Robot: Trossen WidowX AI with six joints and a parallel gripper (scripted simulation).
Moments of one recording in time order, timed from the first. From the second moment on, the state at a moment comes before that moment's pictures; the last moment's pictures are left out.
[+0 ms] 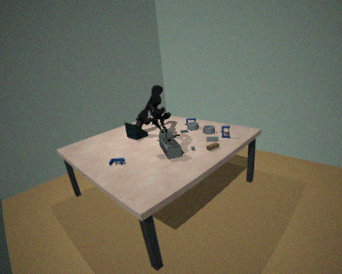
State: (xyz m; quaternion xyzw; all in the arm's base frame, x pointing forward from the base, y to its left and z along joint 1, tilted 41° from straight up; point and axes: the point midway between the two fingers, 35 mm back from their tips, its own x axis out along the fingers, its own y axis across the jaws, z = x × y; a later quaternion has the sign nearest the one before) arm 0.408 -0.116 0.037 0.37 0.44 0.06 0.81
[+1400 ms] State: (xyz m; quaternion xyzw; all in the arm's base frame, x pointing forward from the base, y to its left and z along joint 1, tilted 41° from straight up) arm 0.408 -0.116 0.037 0.37 0.44 0.06 0.81
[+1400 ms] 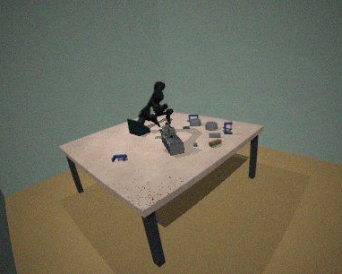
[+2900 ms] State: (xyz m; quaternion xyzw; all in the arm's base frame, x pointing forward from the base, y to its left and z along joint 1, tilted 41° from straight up) arm 0.408 -0.116 0.037 0.37 0.44 0.06 0.81
